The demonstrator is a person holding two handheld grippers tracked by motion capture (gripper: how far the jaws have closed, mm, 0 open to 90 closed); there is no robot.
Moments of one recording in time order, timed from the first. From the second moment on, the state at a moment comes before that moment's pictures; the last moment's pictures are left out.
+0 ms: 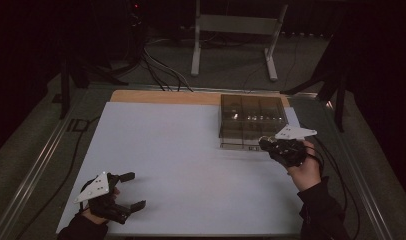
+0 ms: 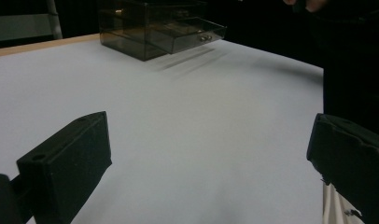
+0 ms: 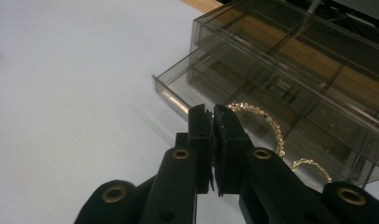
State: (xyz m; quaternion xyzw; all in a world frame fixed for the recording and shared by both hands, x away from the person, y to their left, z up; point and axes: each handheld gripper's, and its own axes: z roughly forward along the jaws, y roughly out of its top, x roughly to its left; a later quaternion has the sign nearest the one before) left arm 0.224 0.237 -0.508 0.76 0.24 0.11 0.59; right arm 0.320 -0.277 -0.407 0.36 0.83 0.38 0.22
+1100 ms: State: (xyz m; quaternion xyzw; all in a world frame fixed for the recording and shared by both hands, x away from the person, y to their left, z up) left arm 0.225 0.238 -0.508 0.76 0.24 0.11 0.59; right arm 0.384 -0.303 -0.432 0.44 0.80 0.35 0.21
